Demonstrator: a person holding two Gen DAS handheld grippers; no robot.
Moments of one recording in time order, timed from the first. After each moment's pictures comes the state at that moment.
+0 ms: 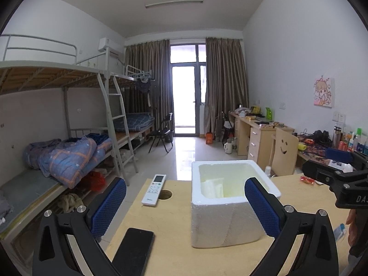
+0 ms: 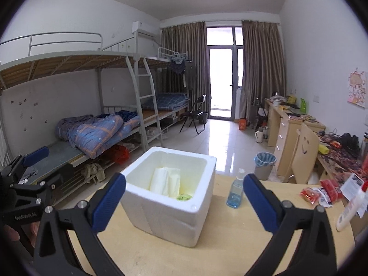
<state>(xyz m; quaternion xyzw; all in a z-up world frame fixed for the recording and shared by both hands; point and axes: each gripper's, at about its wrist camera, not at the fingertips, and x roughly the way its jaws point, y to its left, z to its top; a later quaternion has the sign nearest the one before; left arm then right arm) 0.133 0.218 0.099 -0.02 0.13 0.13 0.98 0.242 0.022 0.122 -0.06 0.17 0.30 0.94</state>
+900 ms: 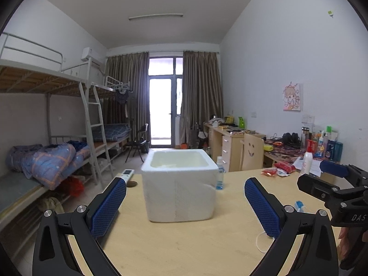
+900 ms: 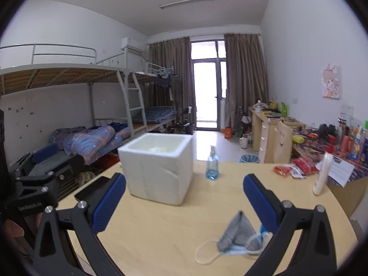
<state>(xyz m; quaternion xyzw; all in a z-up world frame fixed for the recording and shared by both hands) 0.046 0.127 0.051 -0.02 0.08 0.06 0.99 0.150 -0.062 0.070 -0.03 0.13 0.25 0.96</state>
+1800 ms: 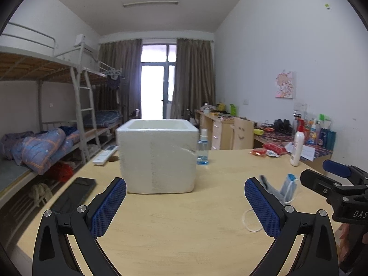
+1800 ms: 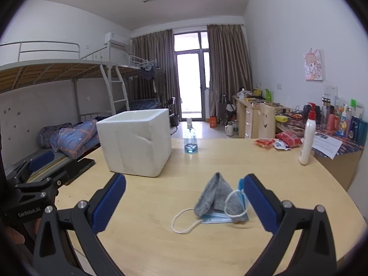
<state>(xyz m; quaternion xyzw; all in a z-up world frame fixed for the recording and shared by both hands) 0.059 0.102 -0.006 -0.03 0.12 0.02 0.99 0.138 -0.106 0.018 -0.02 0.15 0.21 0.97</state>
